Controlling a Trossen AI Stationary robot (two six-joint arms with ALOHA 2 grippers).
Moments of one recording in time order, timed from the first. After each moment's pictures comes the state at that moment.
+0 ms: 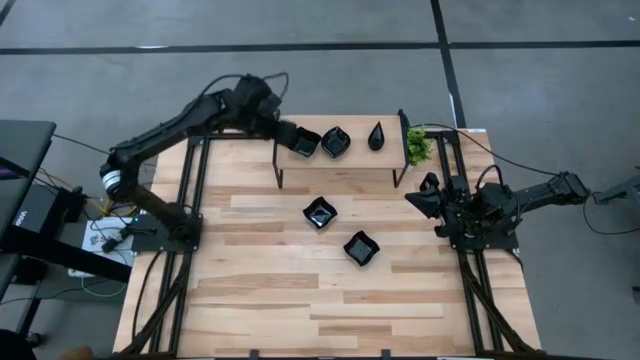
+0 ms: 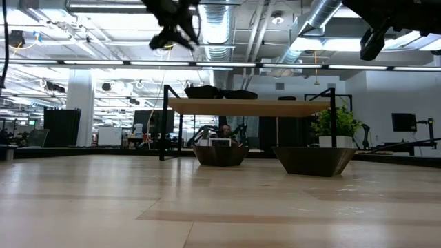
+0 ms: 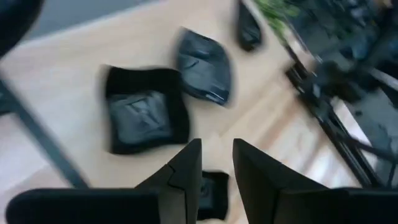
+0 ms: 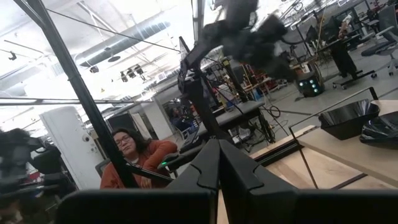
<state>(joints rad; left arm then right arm) 0.51 1.49 1.56 -0.83 0.15 -0.48 0.25 0.33 0.16 0.47 0.37 0.38</state>
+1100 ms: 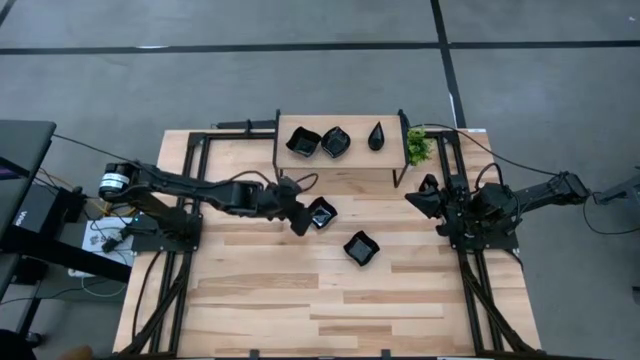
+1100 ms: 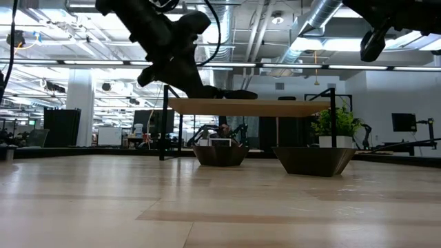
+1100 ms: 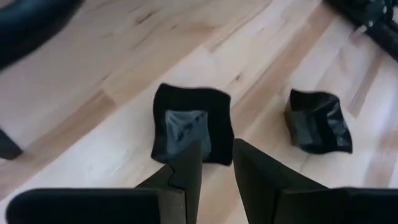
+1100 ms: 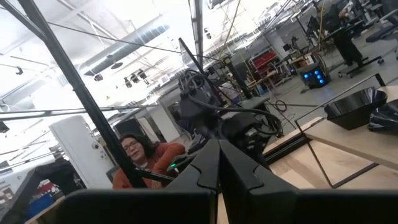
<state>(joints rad) -0.06 1.48 0.97 -0.31 -0.31 -0.69 0.25 0.33 0.16 0.47 0.37 0.45</state>
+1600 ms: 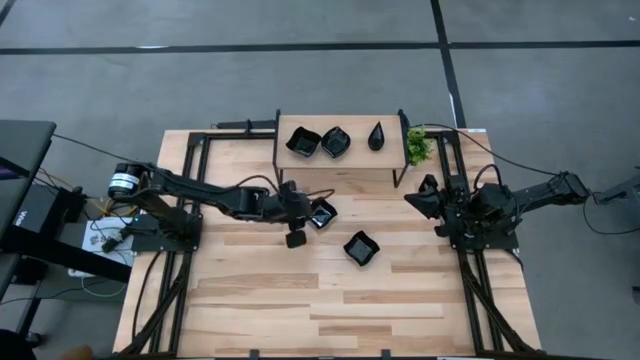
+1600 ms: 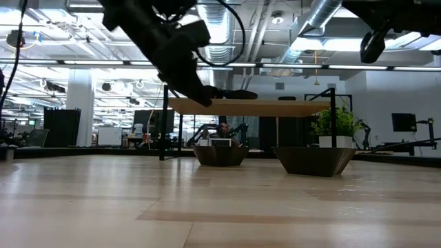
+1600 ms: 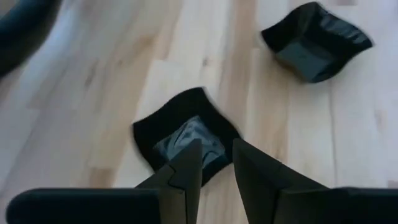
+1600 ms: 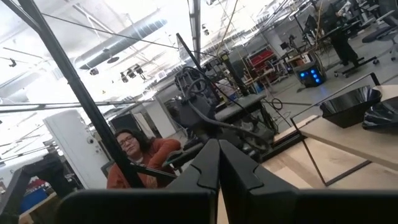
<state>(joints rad) -0.08 1.57 0.93 -0.15 -0.25 -0.02 0.25 0.33 0.16 0.45 0.37 0.44</state>
